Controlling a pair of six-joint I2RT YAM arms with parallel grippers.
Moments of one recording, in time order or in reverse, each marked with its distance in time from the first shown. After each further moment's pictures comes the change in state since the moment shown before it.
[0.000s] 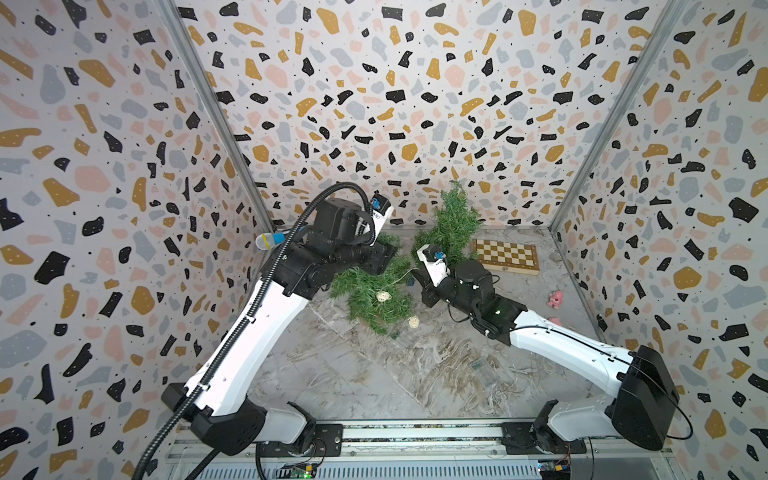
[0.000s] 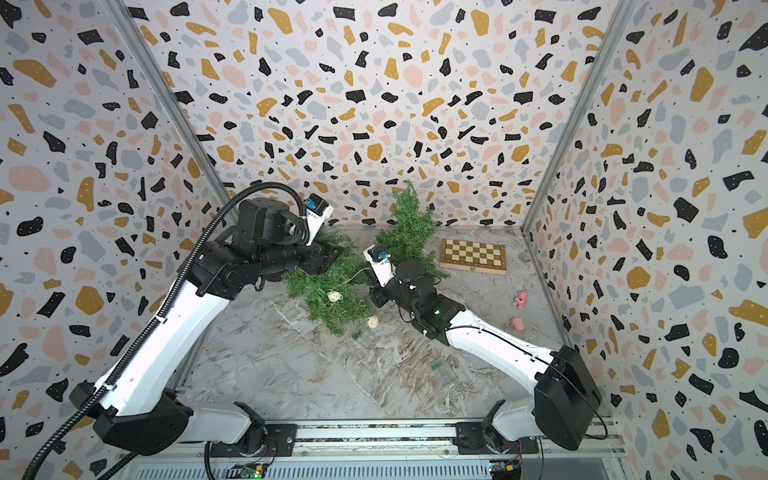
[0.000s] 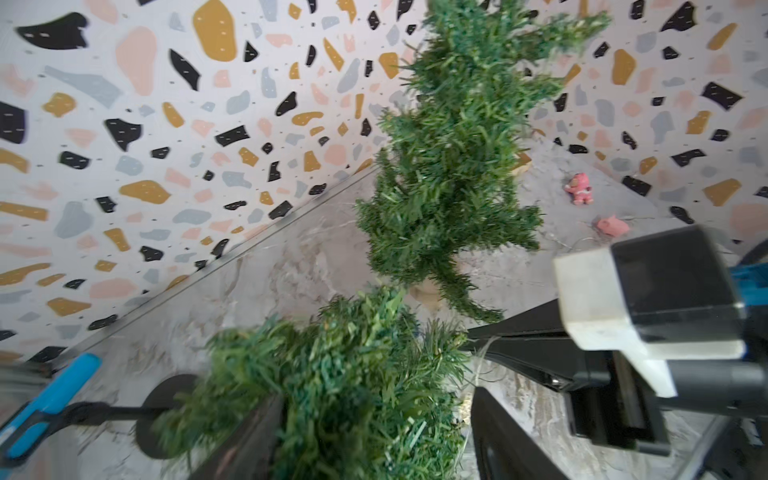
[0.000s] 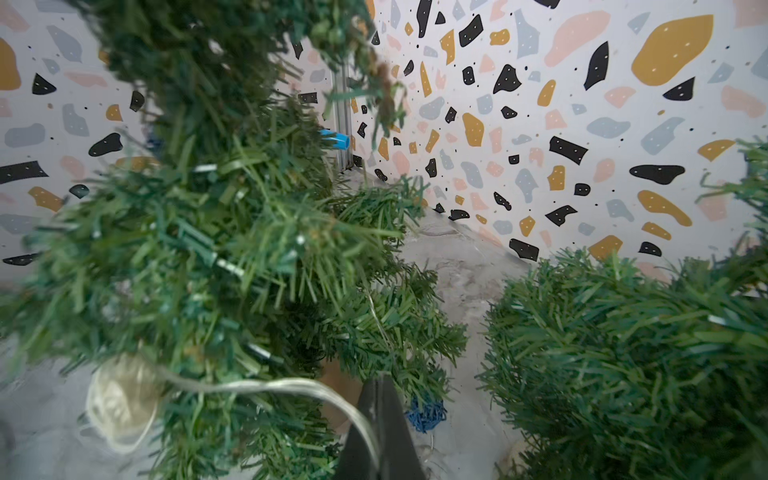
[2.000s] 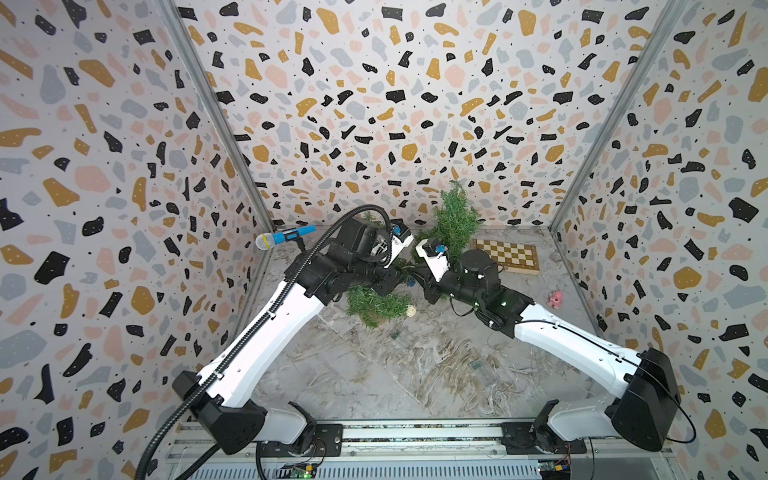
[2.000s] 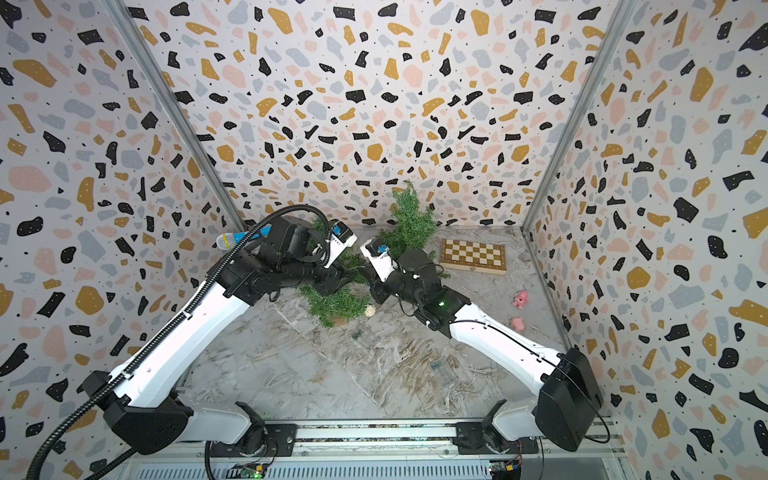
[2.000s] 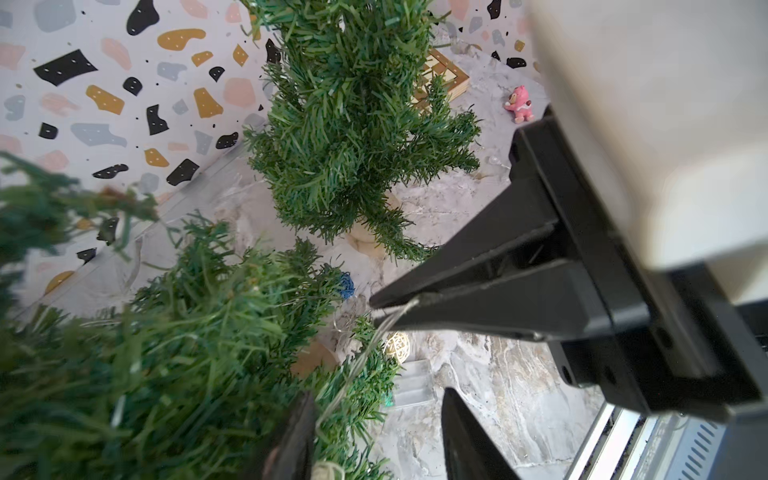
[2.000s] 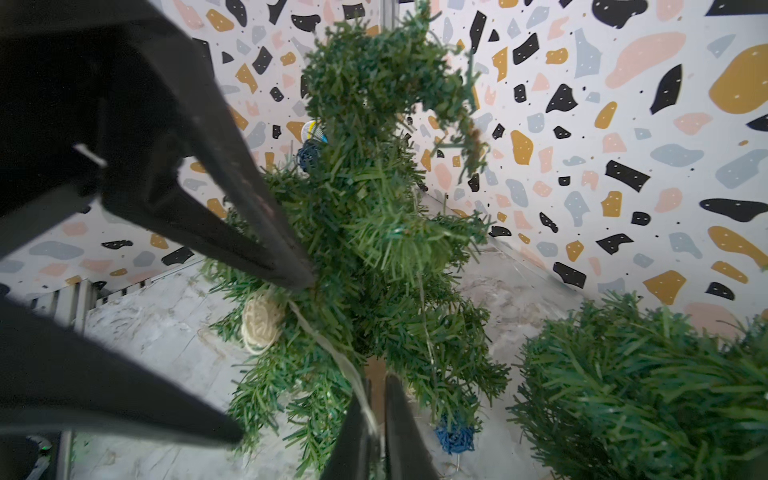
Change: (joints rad) left arm -0.076 0.028 -0.150 0.007 0.158 0.061; right arm -0.029 -0.042 0.041 -0.077 -0.191 -0.034
